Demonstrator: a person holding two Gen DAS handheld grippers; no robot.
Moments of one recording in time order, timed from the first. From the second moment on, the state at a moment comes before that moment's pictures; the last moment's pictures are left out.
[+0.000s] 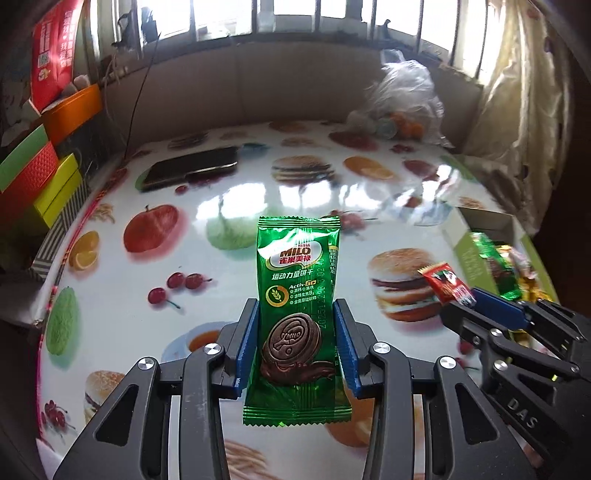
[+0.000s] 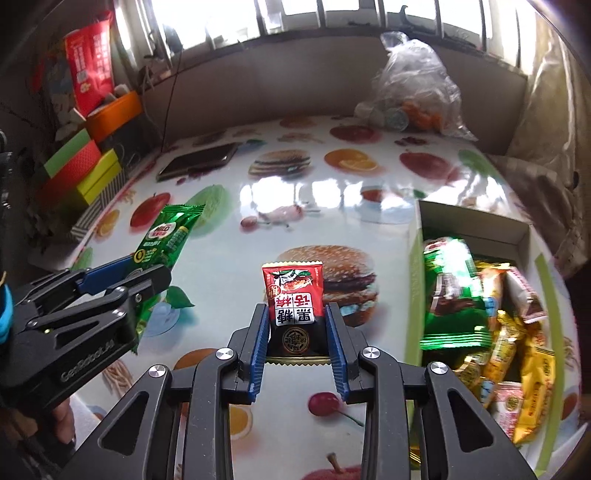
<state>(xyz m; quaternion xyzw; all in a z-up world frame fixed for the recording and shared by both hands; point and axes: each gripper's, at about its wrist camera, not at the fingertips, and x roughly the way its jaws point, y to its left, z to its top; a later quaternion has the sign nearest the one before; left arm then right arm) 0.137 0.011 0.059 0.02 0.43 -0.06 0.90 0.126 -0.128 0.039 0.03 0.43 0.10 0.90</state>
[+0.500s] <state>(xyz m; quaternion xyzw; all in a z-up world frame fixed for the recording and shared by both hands) 0.115 -0.030 0.078 0.04 0.41 -0.10 0.91 0.099 -0.161 0.064 0.04 0.40 0.06 0.91</state>
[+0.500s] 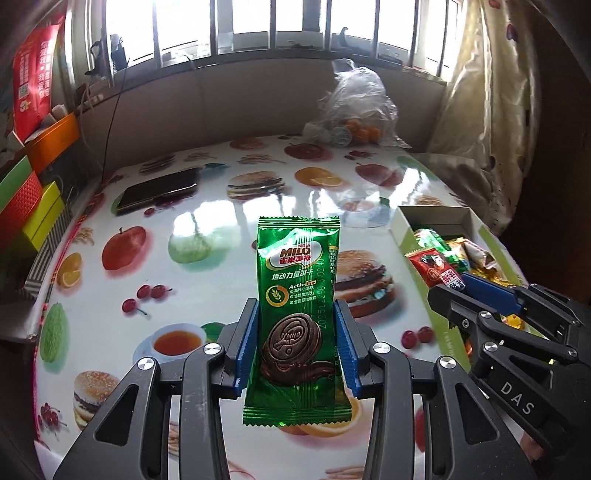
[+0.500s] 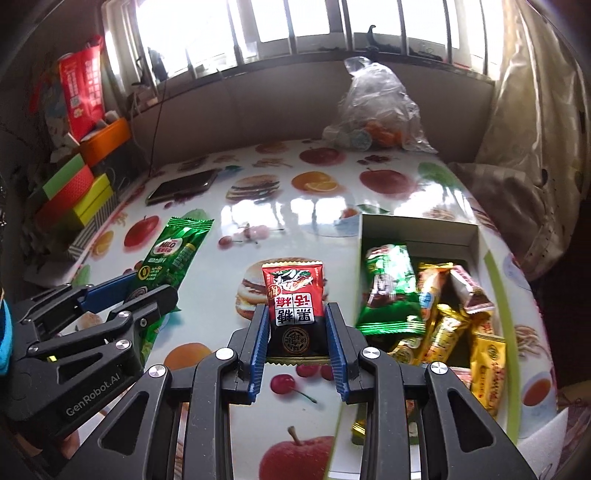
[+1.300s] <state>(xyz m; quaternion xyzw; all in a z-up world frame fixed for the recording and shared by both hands) 0.111 -0.081 0.091 0.05 0.40 -0.16 0.90 0.071 -0.210 0.082 0.06 0.38 0.01 0.92</state>
